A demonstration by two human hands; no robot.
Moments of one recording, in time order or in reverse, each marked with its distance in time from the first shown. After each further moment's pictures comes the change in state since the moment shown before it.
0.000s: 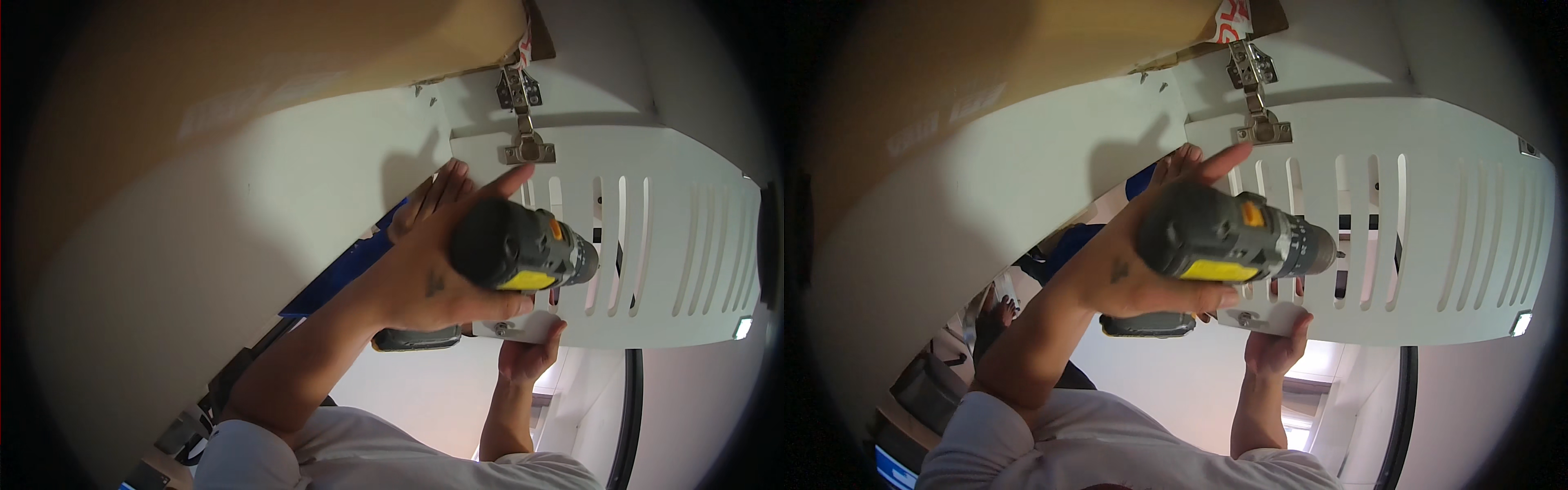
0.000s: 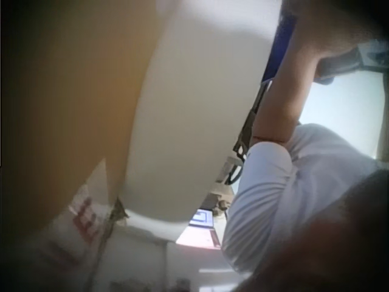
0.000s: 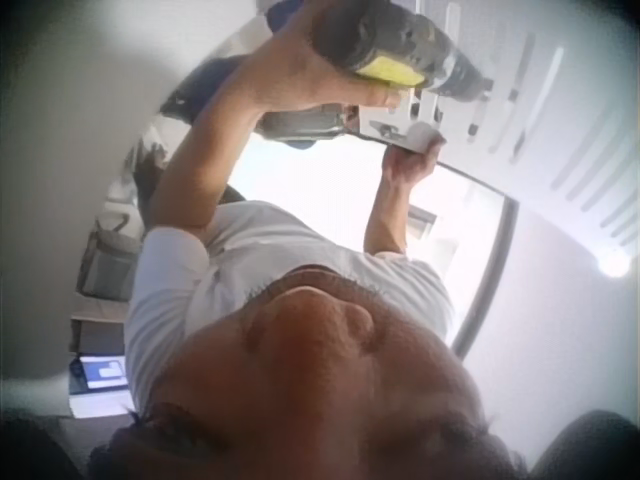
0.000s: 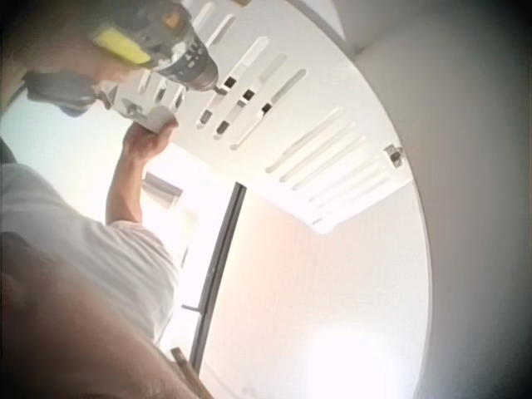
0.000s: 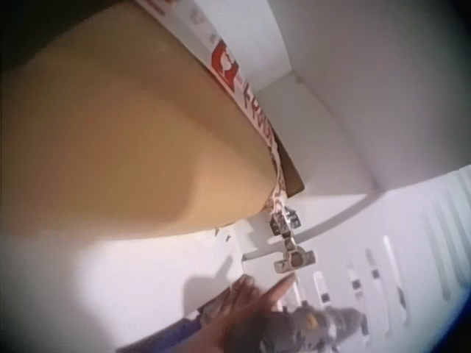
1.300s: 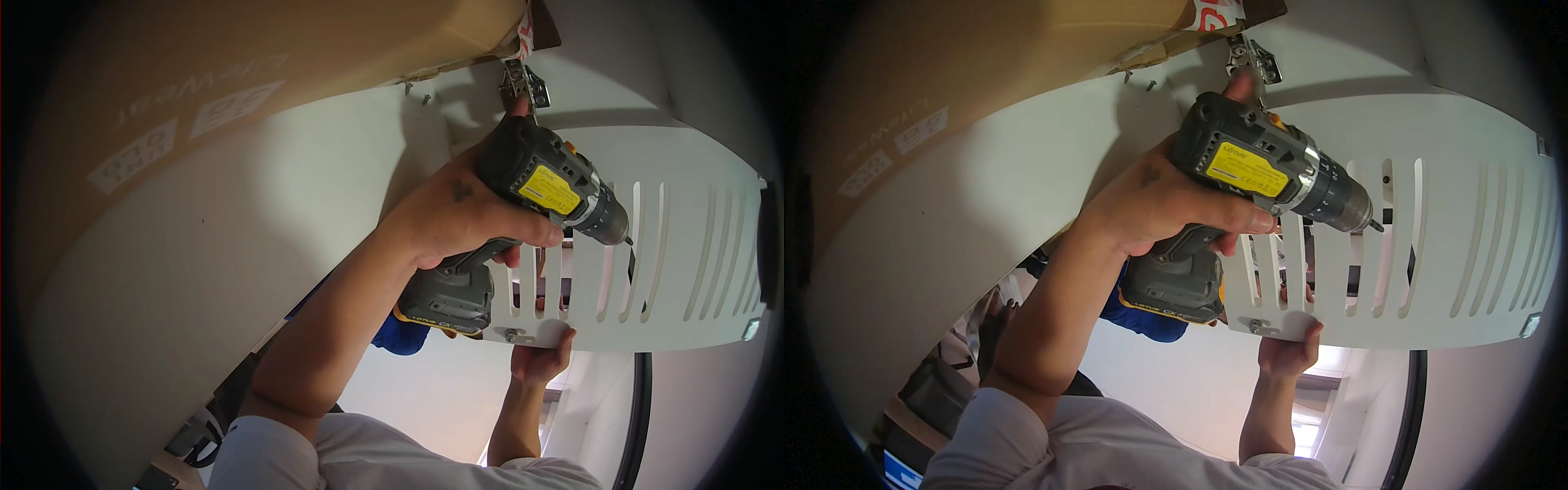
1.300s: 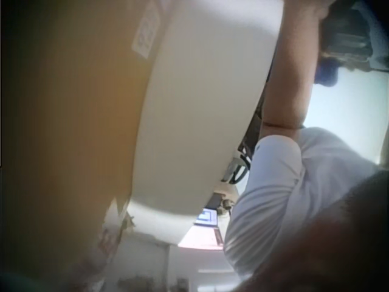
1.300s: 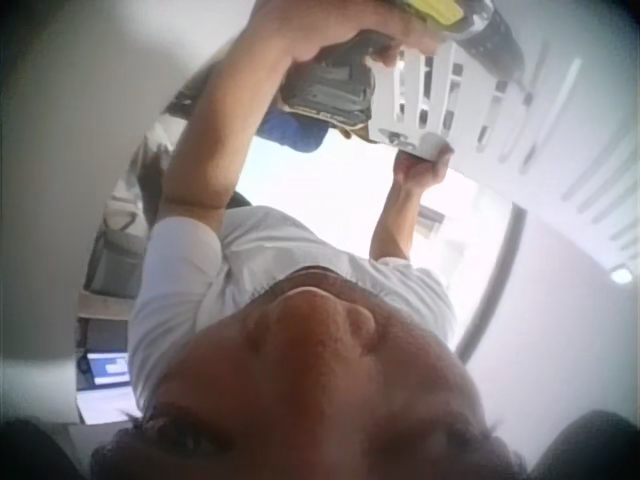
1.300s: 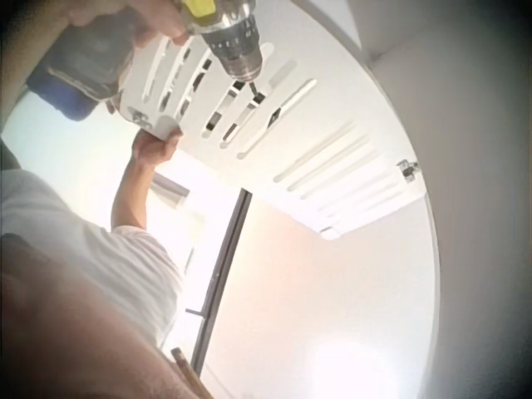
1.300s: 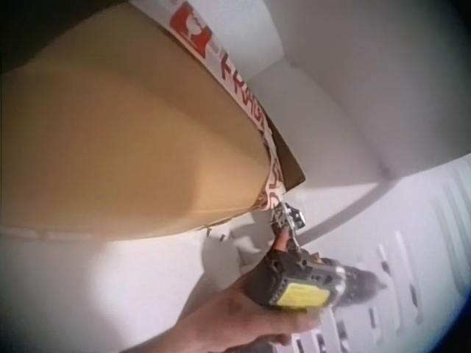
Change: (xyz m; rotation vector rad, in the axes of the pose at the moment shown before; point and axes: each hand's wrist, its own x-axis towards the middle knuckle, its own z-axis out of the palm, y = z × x) left_hand 0.082 -0.005 -0.011 -0.848 -0.045 -0.290; right_hand 0.031 0.002 -0.025 0.062 0.010 0.055
